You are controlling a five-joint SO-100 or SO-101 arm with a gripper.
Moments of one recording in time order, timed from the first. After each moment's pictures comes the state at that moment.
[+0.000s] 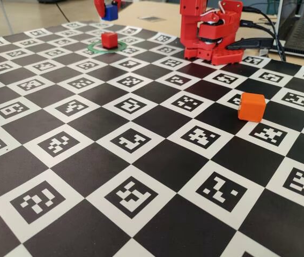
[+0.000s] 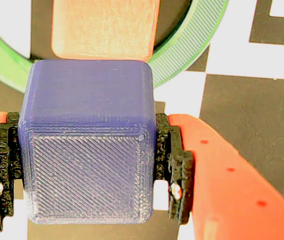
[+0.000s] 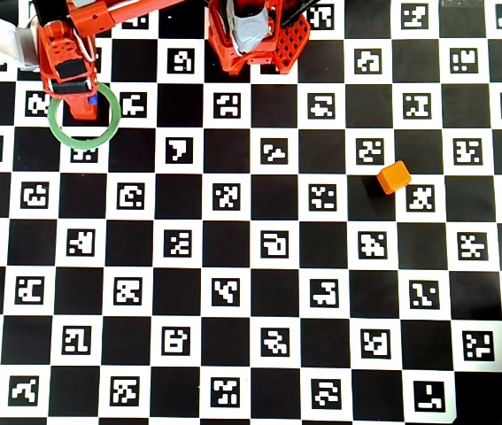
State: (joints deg) arm 73.3 91.4 97.7 79.2 -78.0
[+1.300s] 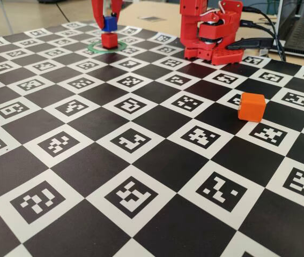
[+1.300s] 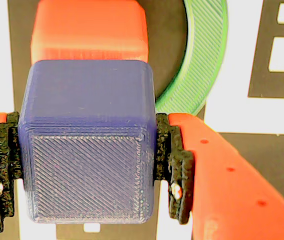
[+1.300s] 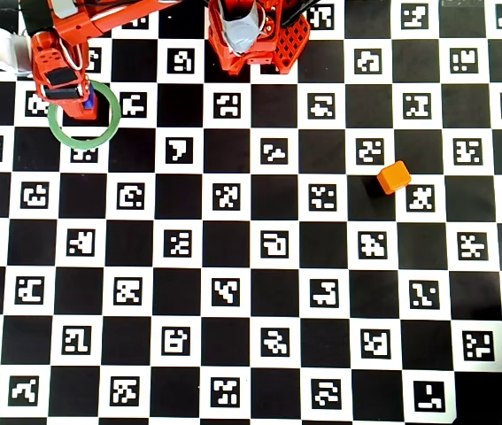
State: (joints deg) arm 74.7 85.2 97.7 73.5 -77.0
